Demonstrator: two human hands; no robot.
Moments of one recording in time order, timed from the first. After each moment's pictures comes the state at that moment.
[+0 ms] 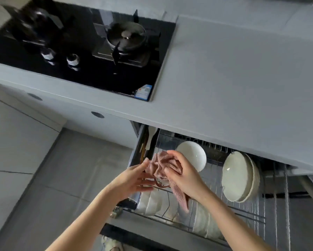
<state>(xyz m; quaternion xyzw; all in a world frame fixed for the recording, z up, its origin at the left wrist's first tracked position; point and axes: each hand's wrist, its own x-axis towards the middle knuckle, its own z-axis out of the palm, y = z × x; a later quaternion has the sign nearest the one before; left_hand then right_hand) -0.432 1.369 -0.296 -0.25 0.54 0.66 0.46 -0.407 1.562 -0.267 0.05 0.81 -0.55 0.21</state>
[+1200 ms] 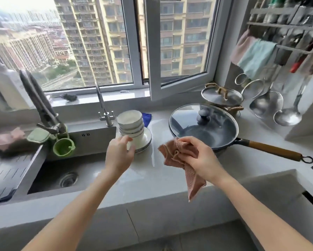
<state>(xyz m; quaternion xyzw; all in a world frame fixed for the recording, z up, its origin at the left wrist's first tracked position) -0.257 0.454 -0.121 -0.46 0.83 0.11 -0.30 -0.449 0.621 -0.090 -0.51 0.66 -0.50 0.23</state>
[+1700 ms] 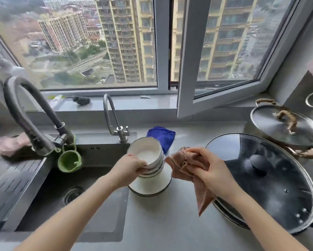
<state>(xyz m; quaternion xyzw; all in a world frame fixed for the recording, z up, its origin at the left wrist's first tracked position) -0.299 0.256 -0.150 -0.34 0.93 0.10 -0.06 -0.527 0.407 -0.095 -0.55 0.62 -0.46 0.32</state>
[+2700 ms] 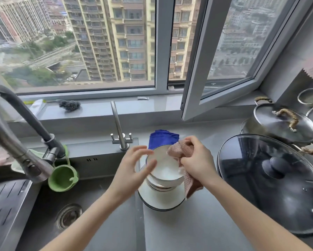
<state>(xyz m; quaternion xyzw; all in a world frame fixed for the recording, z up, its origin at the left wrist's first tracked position) -0.262 0.232 -0.106 -0.34 0.77 0.45 -0.30 -0.441 0.301 -0.087 -0.41 0.81 -0.38 0.19</state>
